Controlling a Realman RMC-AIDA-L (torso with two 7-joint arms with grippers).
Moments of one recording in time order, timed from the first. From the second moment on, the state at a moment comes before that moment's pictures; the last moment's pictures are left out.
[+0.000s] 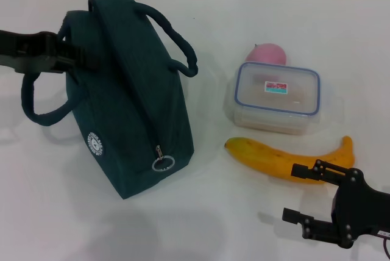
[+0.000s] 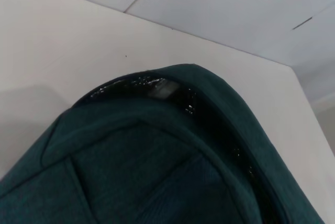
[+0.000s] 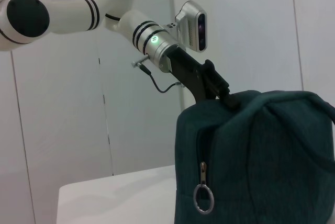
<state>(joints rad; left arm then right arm) -0.57 -1.97 0.67 1.19 2.23 1.84 -2.65 0.34 2.01 -1.07 -0.21 -1.53 -1.68 0.64</state>
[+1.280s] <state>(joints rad) -0.56 -1.92 0.67 1.12 2.04 1.86 -2.66 0.30 2.01 -1.06 -0.01 -0.89 -1.76 1.24</state>
